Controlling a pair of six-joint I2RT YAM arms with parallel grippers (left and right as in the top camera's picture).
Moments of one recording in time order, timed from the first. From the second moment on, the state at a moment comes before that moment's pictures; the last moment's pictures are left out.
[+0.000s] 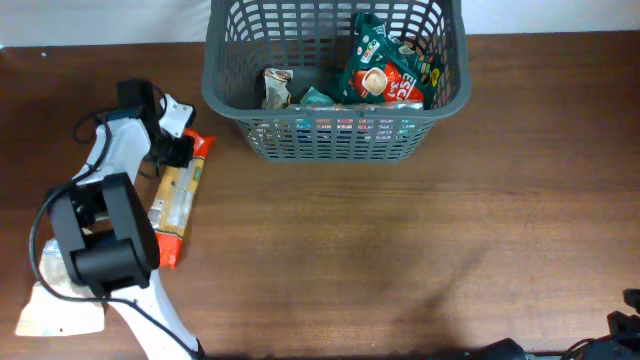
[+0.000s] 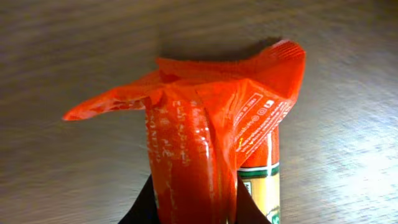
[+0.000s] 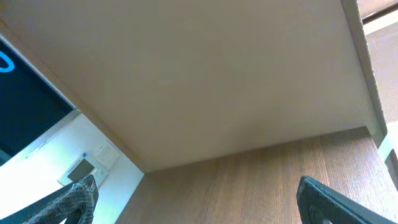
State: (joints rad) left arm 0.20 2.15 1.58 -0.73 0.09 0.45; right arm 0.31 0.13 0.79 -0.94 1.48 0.89
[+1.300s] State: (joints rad) left arm -0.33 2.23 2.54 -0.90 0.74 0.64; right arm 0.31 0.13 0.79 -0.94 1.48 0.89
